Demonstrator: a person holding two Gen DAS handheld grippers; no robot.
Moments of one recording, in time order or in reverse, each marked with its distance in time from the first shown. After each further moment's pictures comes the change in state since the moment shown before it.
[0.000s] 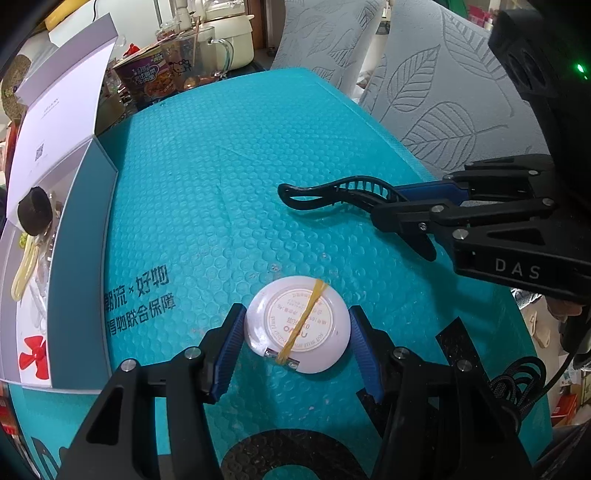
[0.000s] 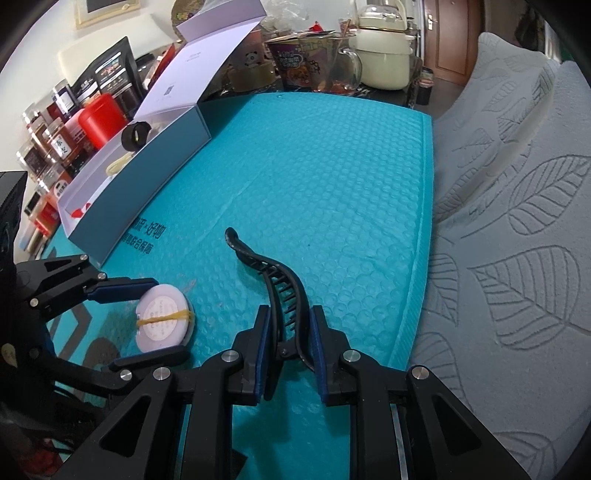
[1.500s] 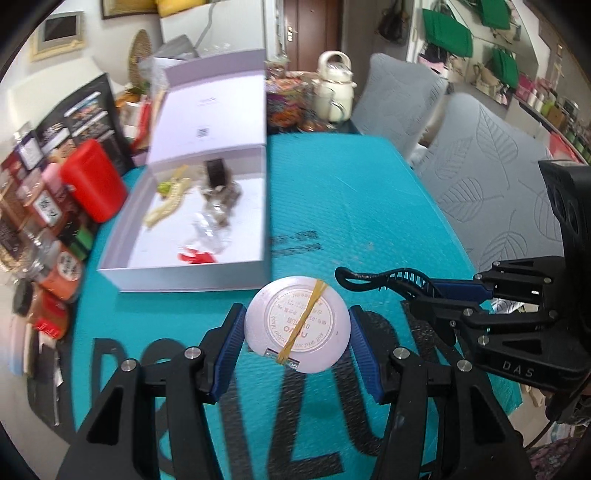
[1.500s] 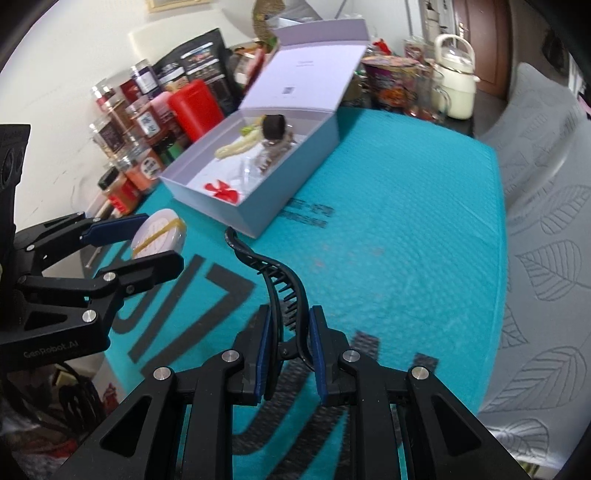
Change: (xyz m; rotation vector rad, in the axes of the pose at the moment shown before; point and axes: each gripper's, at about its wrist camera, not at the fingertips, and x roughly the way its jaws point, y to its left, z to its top) left arm -0.159 0.070 -0.076 -0.236 -0.142 0.140; right arm -0.074 0.153 -0.026 -0.063 -0.001 0.106
